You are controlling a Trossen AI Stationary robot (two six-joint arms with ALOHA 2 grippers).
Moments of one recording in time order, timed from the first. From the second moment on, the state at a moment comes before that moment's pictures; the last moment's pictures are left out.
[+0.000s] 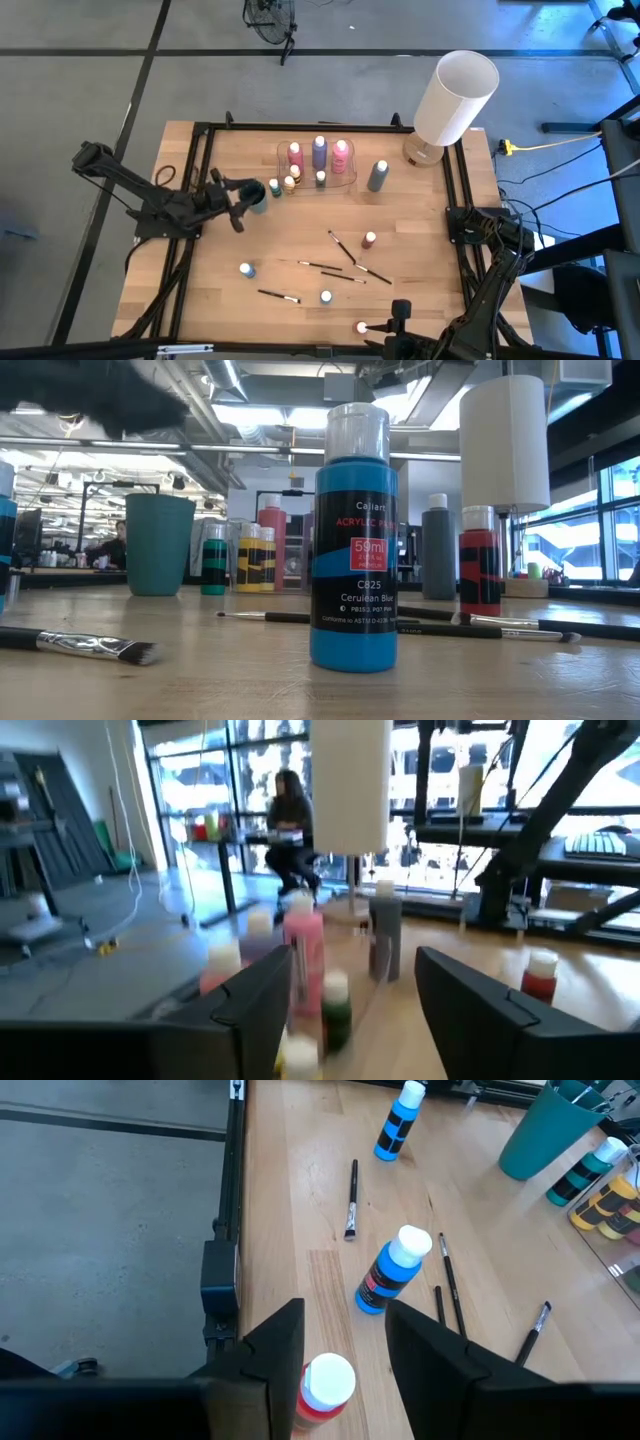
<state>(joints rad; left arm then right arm) -0.44 0.58 0.20 0.44 -0.96 0.05 1.06 2.03 1.73 -0.86 0.91 0.86</state>
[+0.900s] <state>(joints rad) 0.05 1.34 1.59 -1.26 -0.26 -0.07 1.06 2.03 1.73 -0.85 0.91 0.96</state>
